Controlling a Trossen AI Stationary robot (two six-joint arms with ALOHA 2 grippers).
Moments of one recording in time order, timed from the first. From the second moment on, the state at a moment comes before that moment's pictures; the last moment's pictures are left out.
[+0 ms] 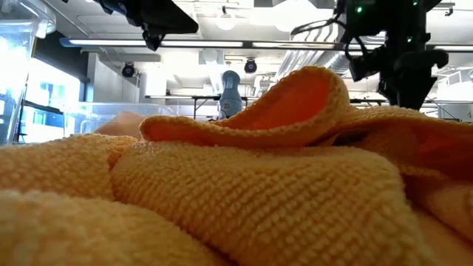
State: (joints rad) left arm -0.15 1.13 0.75 -0.02 -0.21 -0.17; right arm -0.11 1.26 0.88 -1.15 0.06 0.25
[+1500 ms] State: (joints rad) left arm -0.11 1.13 0.76 0.06 -0.21 0.05; right arm 0.29 1.03 1.55 -1.25 0.73 0.63
